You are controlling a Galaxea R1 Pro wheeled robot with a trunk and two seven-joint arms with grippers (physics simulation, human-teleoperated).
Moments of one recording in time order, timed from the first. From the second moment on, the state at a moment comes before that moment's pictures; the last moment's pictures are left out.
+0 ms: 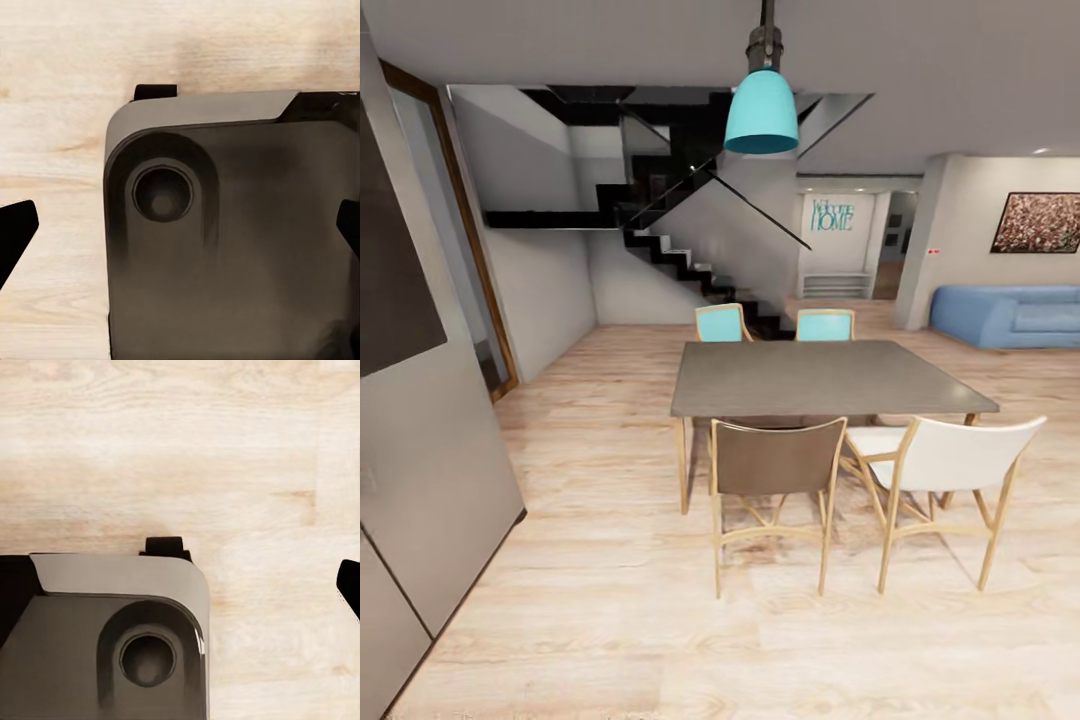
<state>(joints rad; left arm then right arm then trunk) -0.06 -0.01 0.00 -0.06 0.00 -0.02 0.01 -0.01 -0.03 0.00 -0.25 0.00 -0.09 -0.03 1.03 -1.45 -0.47</state>
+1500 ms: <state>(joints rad) -0.05 -0.01 0.00 -0.06 0.01 -0.03 0.01 -0.02 -0.03 -0.01 -0.25 -0.01 -0.15 -0.03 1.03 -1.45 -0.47</state>
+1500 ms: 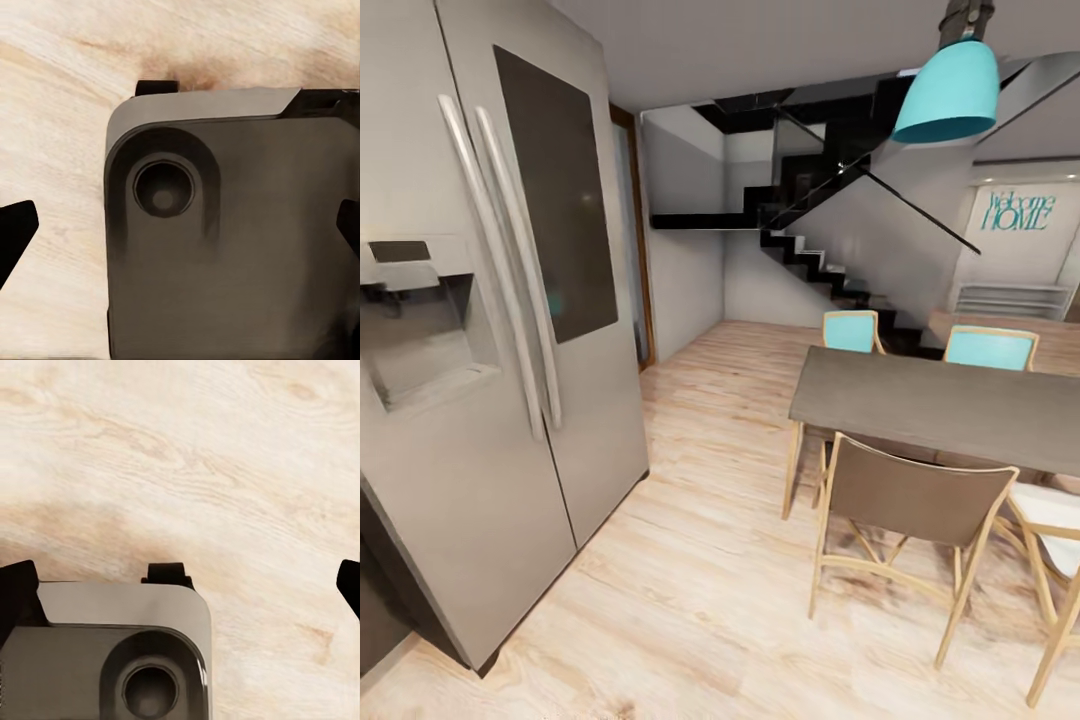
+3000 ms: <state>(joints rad) -0.05 0.00 0.01 -0.06 0.01 -0.02 0.00 -0.02 -0.03 -0.01 -0.21 -0.01 -0.18 -0.07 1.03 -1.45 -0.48</state>
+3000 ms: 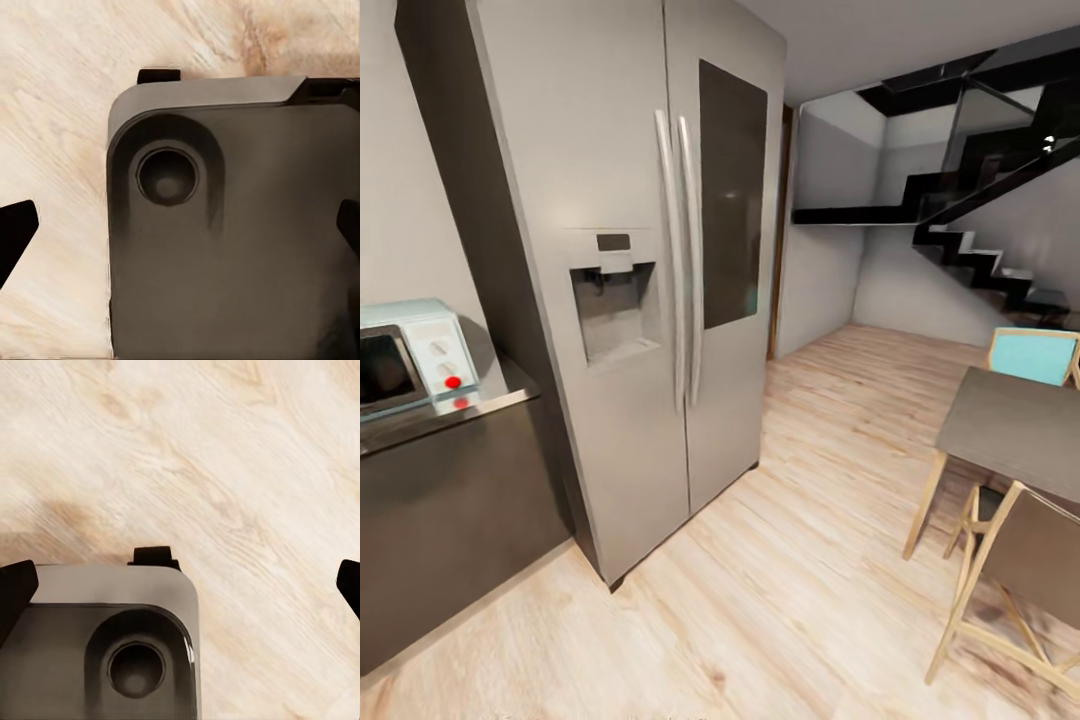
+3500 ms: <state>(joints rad) -0.10 0.05 0.11 -0.07 0.01 -0.08 0.01 -0.05 -0.04 -0.01 -0.23 -0.01 -0.18 -0.07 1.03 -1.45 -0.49</state>
